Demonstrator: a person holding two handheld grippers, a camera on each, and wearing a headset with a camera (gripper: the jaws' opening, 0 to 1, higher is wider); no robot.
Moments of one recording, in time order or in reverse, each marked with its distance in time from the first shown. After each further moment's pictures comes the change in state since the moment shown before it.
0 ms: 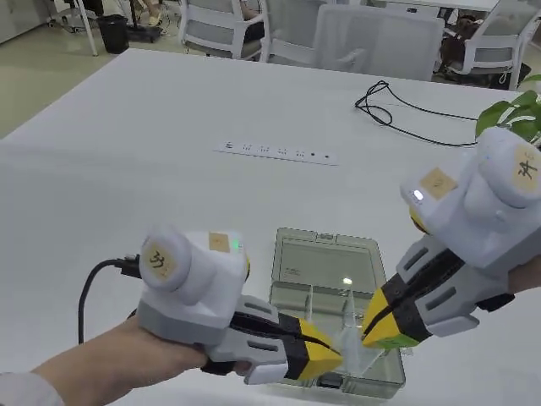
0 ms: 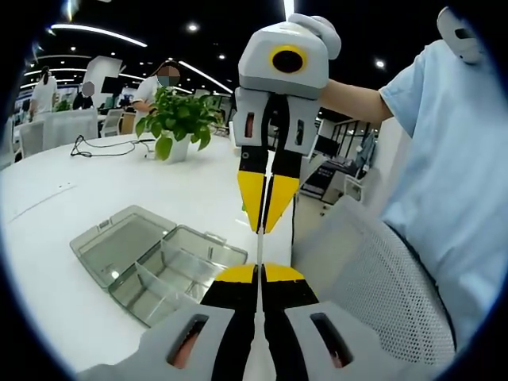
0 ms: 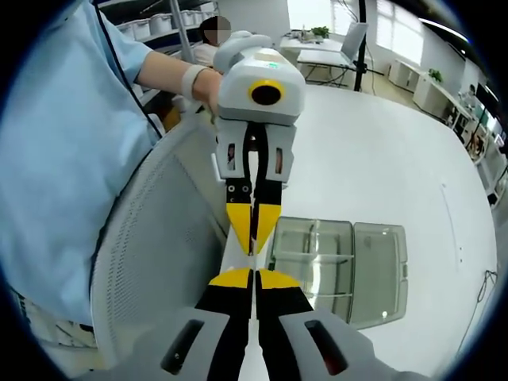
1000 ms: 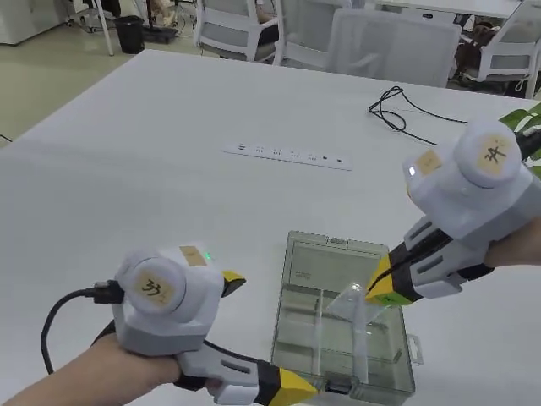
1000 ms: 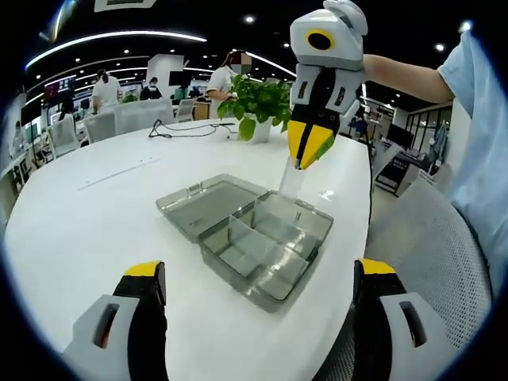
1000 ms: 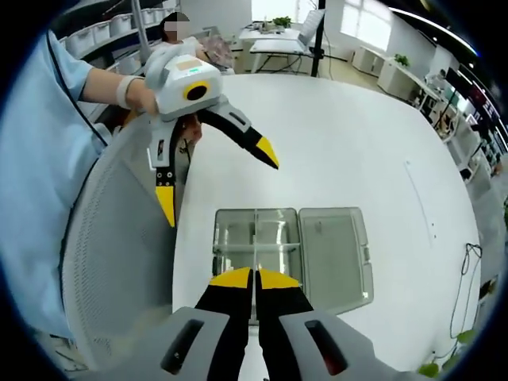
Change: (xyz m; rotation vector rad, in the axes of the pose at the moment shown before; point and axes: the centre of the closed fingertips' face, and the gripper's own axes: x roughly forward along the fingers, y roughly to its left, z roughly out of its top) left arm -0.053 0.070 -0.040 -0.062 0.059 0.454; right arm -0.007 -0.065 -0.010 0.103 0.048 -0.186
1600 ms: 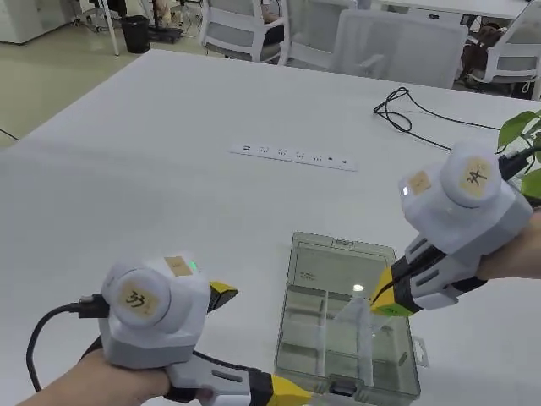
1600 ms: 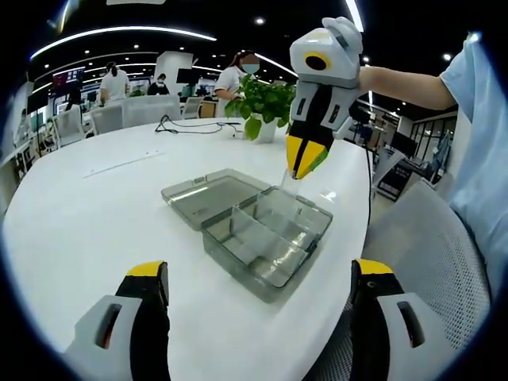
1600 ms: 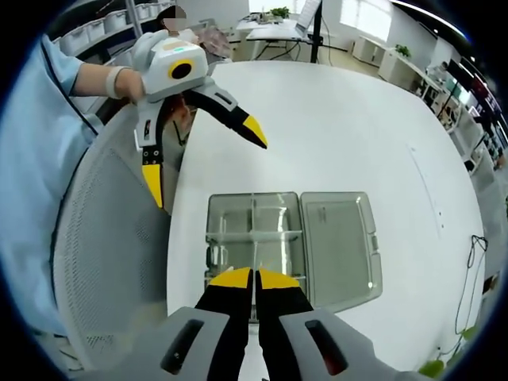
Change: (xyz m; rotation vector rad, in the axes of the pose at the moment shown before) left arm -0.007 -0.001 -0.009 -0.041 -0.009 0.007; right arm 0.018 -0.001 -0.017 0.020 0.051 0.016
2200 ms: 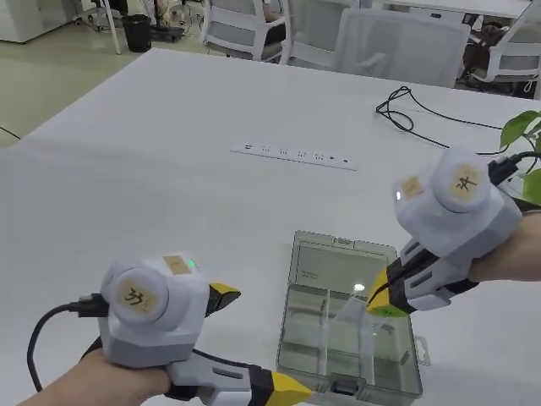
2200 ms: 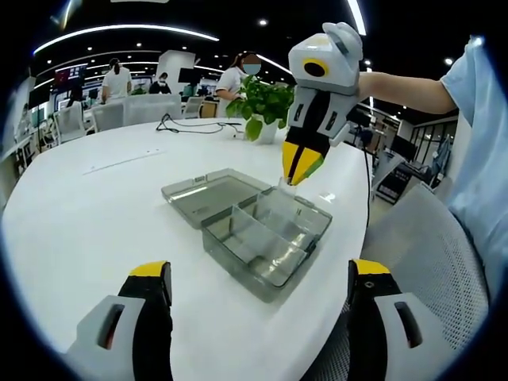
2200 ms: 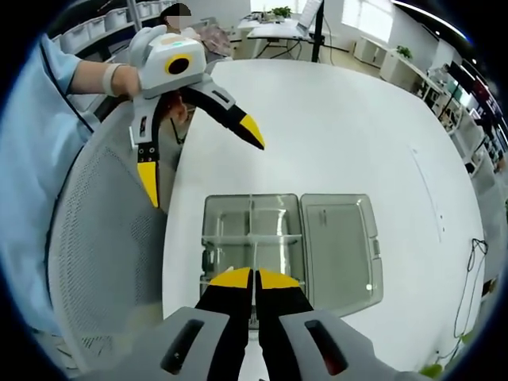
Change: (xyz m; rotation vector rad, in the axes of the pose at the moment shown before) left arm -0.001 0.000 -0.001 -0.017 -0.006 -0.004; right arm 0.007 -0.005 0.002 -0.012 0.000 -0.002
